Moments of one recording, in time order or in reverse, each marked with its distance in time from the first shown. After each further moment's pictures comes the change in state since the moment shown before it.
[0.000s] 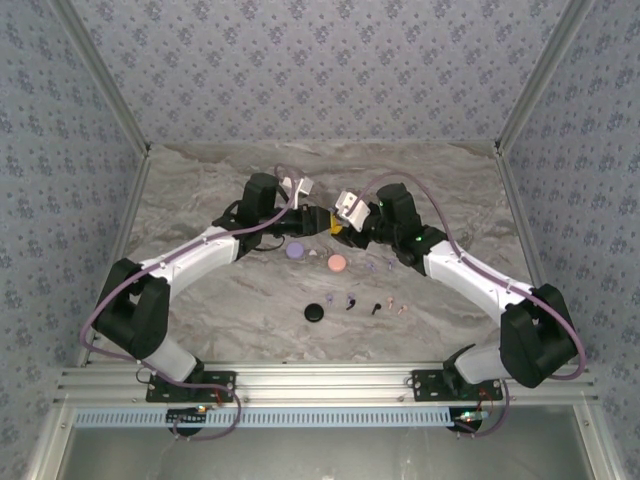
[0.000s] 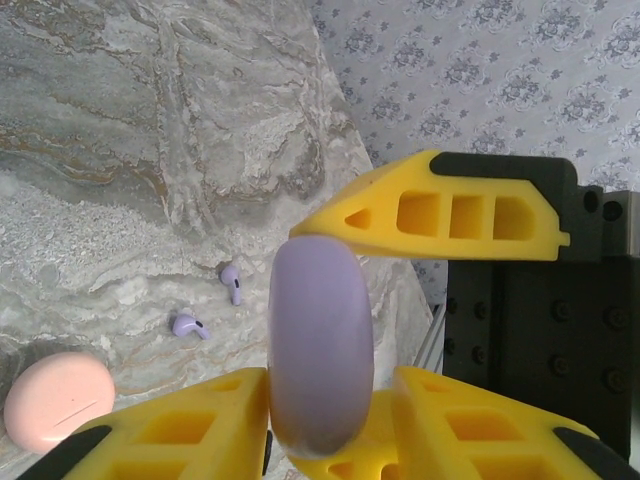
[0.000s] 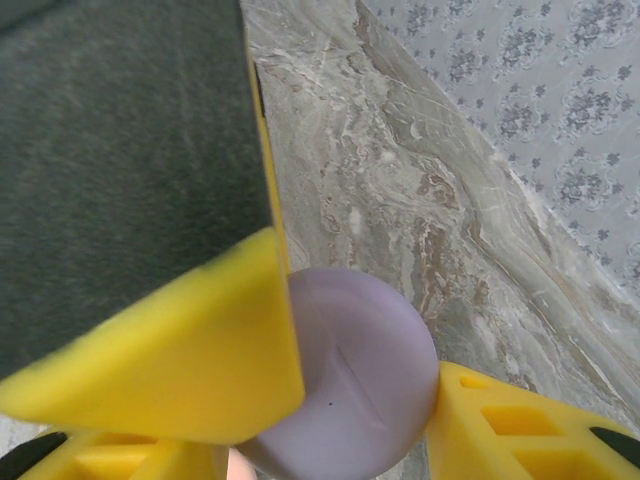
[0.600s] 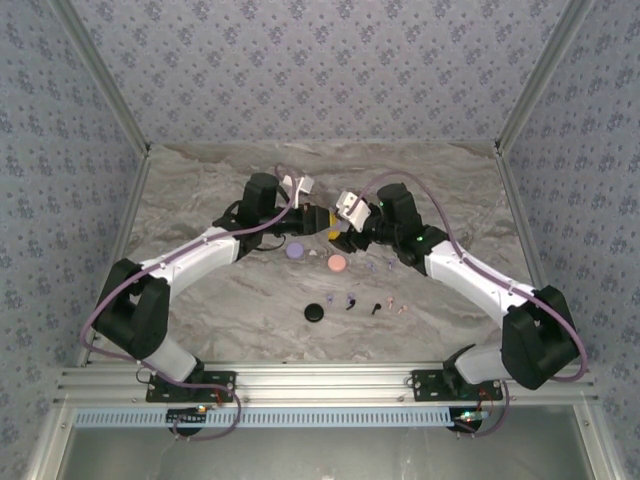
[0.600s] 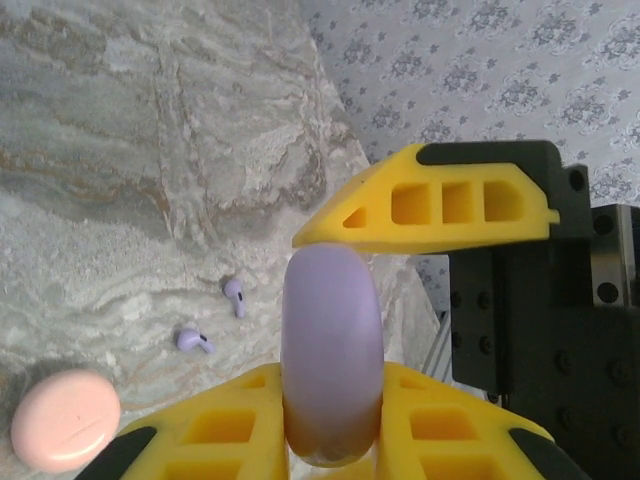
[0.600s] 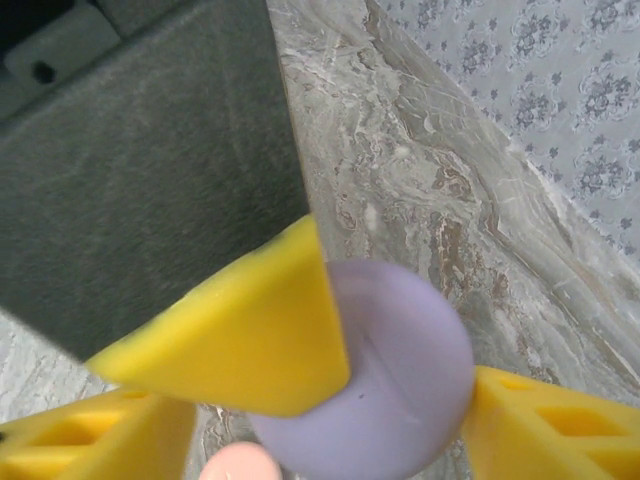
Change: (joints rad) left arm -0.002 -0.005 -0.006 0.034 -0.028 0.027; right arm -0.005 -0.021 0.005 -0.036 -0.016 0.043
